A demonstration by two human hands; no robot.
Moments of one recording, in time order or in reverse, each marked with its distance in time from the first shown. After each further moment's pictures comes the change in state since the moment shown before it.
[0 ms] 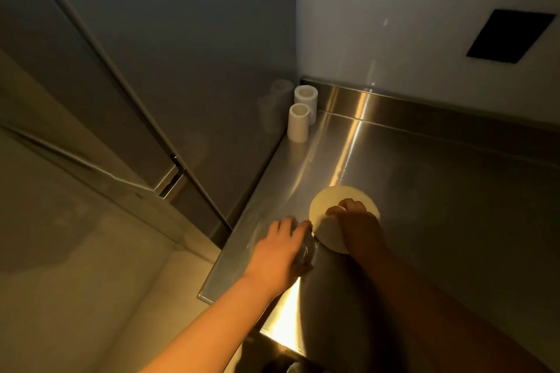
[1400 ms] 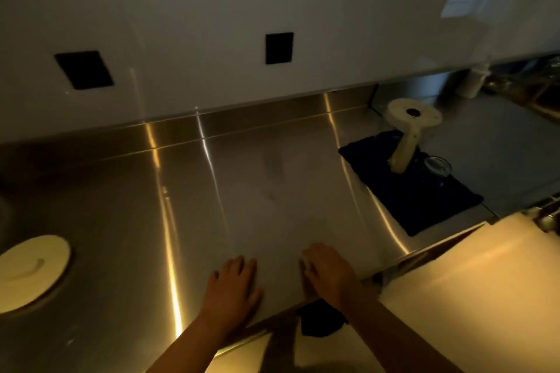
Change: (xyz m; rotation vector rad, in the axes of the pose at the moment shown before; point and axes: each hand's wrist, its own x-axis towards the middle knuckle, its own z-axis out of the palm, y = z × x) left_hand -0.027 0.418 0.174 0.192 -0.194 0.485; right_hand -0.481 0.297 0.011 0.304 0.072 0.654
